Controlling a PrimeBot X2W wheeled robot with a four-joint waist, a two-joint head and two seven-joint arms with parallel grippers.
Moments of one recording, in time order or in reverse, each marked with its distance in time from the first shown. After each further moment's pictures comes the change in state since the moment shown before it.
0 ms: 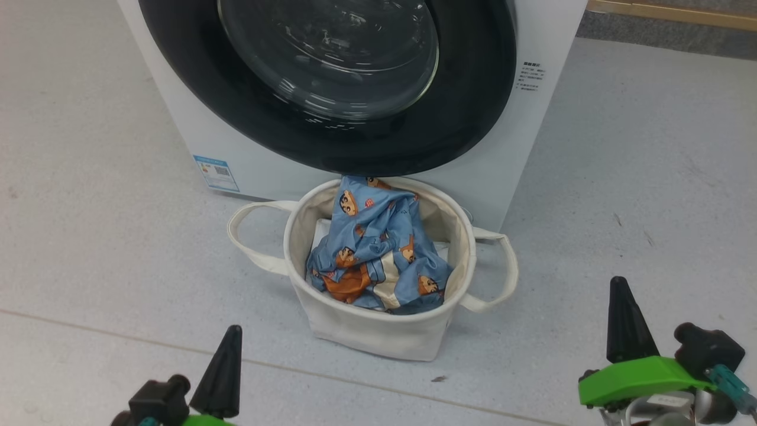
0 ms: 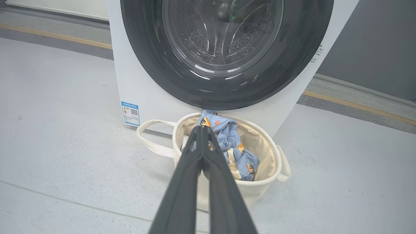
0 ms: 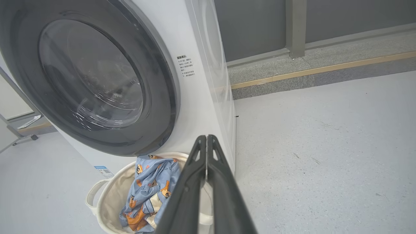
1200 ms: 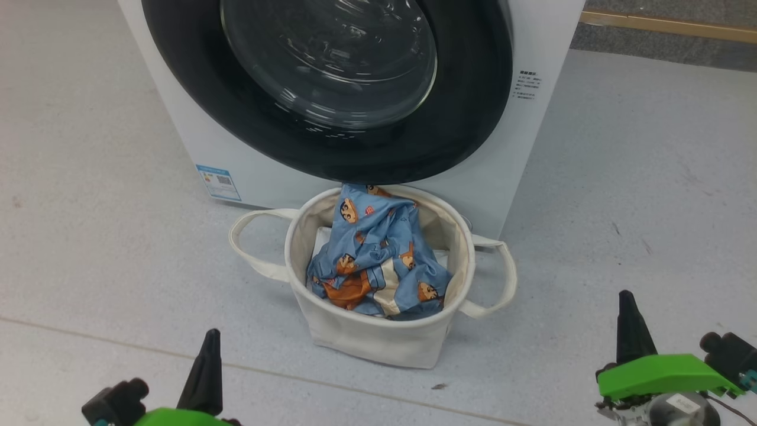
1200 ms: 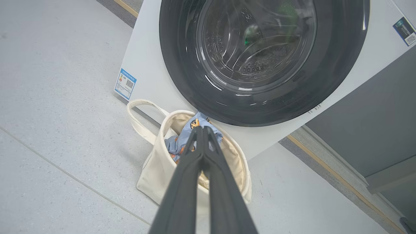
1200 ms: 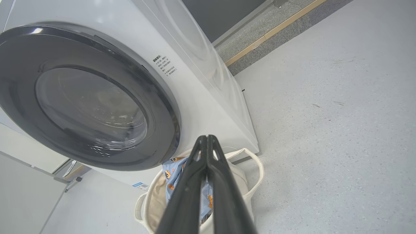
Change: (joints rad) left arm -0.002 0.007 0.014 0.000 -0.433 0.000 0.082; right arm -0.001 -0.008 -0.016 0.018 0.392 0.000 0.085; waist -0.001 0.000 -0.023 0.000
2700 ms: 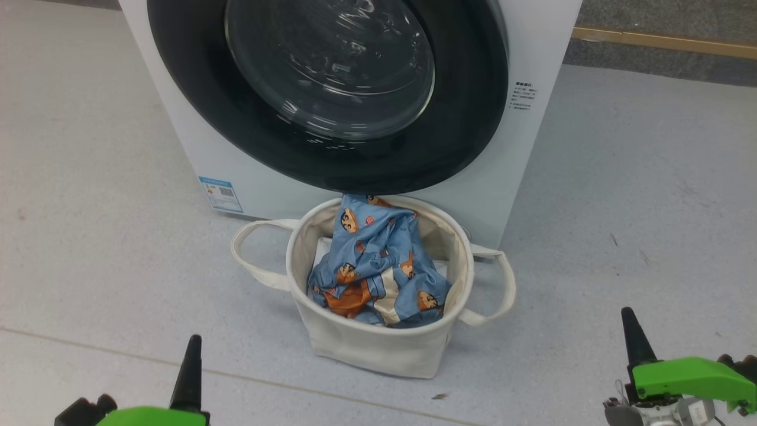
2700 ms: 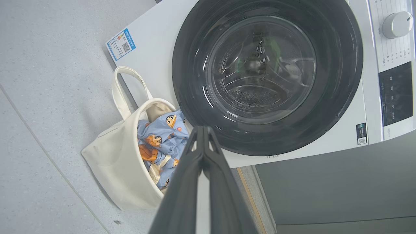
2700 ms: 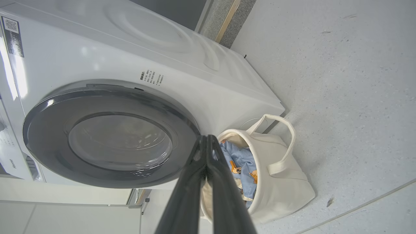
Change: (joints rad) left arm -0.003 0.006 0.043 -0.005 -0.536 0.000 0.120; right arm -0.001 -0.006 -0.048 0.027 0.482 0.000 0.126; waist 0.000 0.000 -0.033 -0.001
